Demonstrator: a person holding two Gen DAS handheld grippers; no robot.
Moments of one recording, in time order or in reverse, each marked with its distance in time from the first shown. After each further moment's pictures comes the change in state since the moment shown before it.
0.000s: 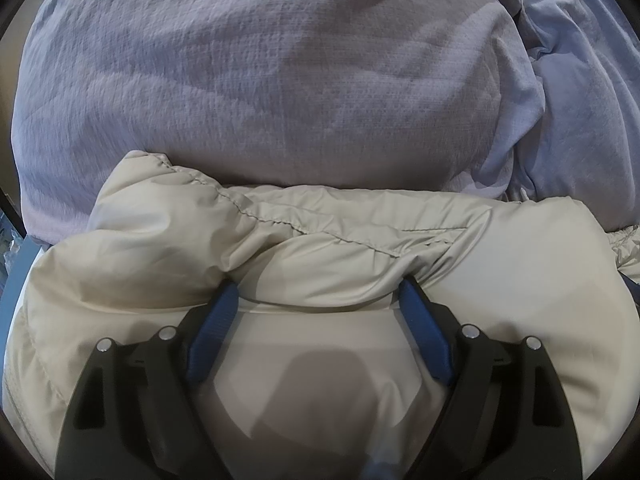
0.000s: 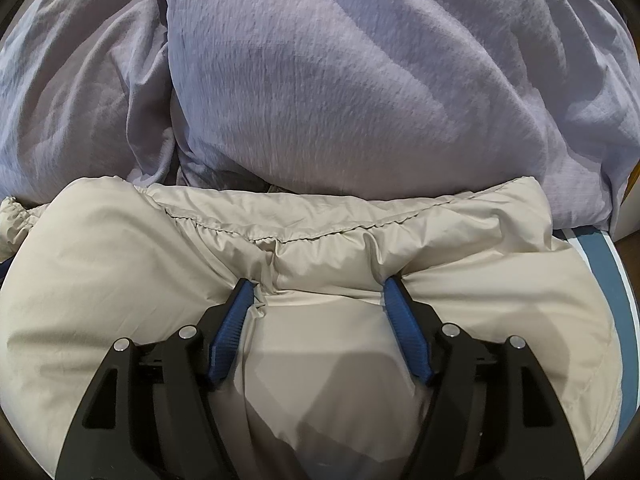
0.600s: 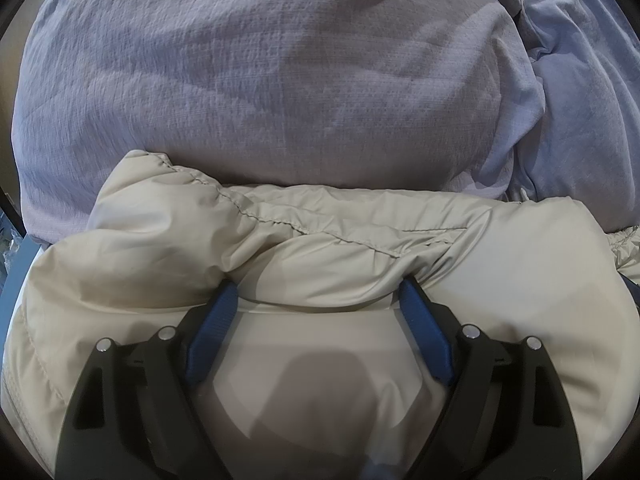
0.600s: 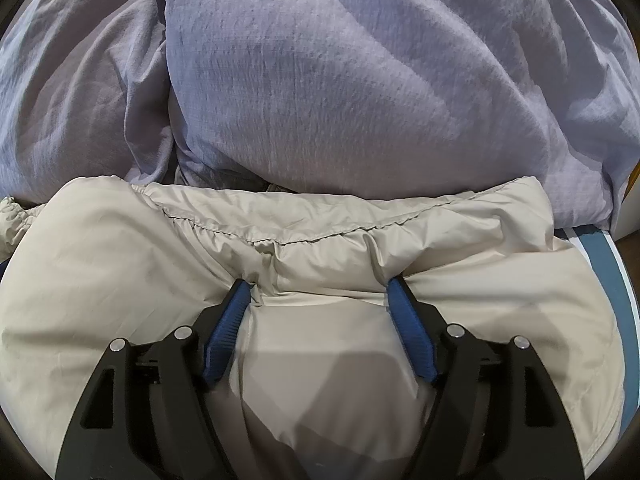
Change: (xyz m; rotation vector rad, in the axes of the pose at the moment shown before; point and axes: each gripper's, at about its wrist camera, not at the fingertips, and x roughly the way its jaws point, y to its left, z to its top) left arm -0.002 0.001 -0.001 -0.001 -0.006 0.003; right arm 0.009 0.003 0.000 0.002 0.001 -0.002
